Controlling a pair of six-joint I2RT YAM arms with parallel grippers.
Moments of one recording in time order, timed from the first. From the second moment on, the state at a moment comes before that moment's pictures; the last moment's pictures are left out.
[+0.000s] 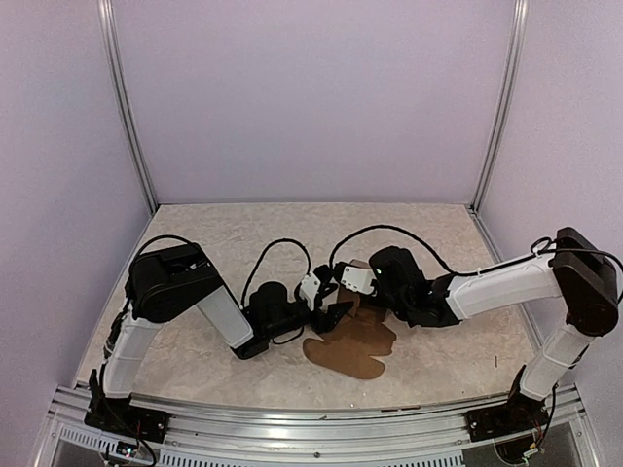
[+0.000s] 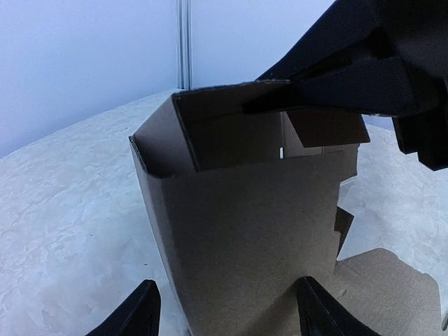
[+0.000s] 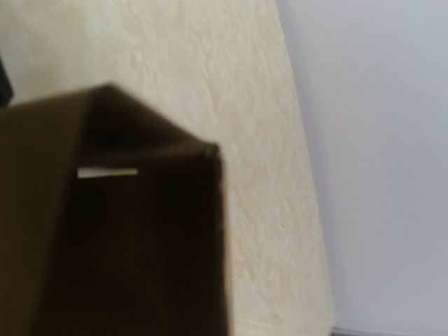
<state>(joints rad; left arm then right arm) -0.93 2.33 0.98 1.30 0.10 0.01 0.93 1.65 0.82 0.25 0.67 -0.85</state>
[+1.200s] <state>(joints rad) -0.95 2.35 1.06 1.35 0.00 0.01 0.96 1.63 0.85 0.09 0.66 -0.77</state>
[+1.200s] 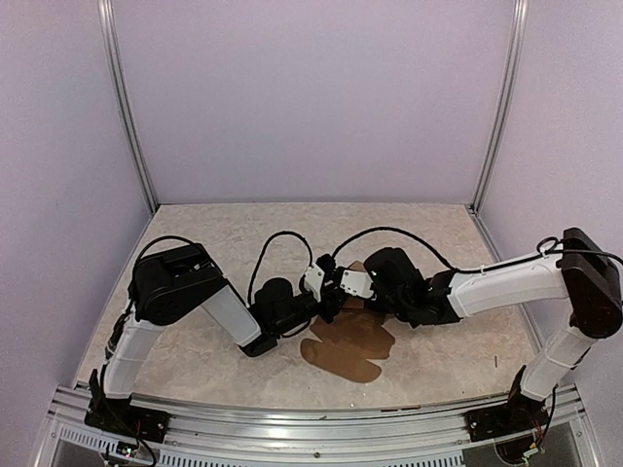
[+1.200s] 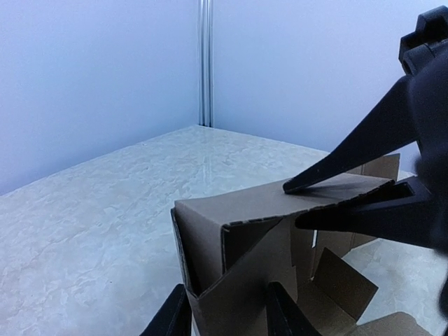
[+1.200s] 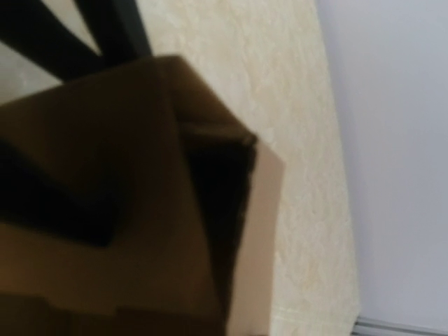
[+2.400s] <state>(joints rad) -0.96 2.35 1.06 1.36 -0.08 0.04 0.51 1.68 1.43 -0.62 -0.36 -0.55</state>
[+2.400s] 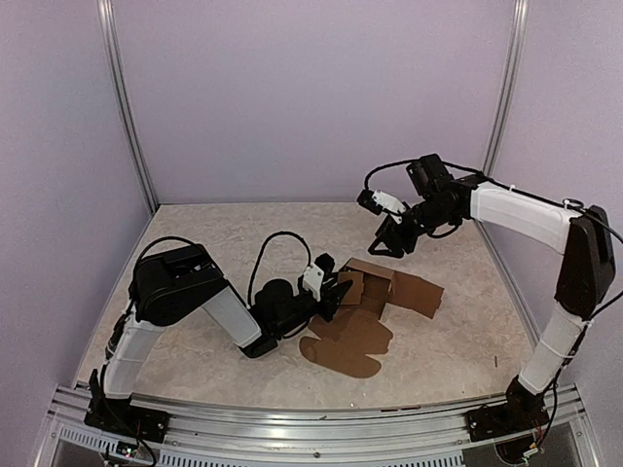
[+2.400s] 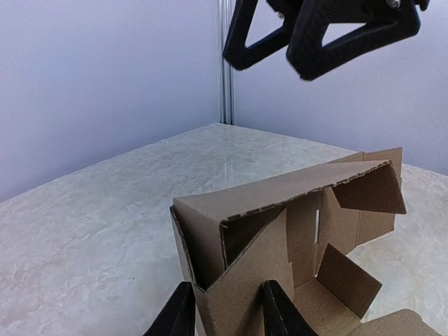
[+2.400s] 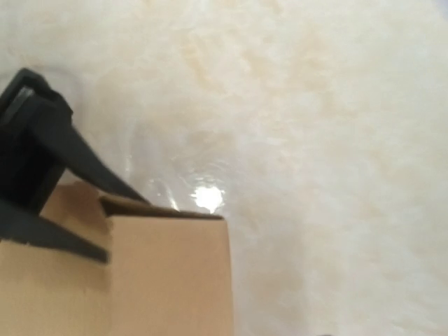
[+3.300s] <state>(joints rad) -0.98 2.38 1.11 1.29 -0.13 0.11 0.37 1.98 1.48 -0.77 -0.84 -0.41</state>
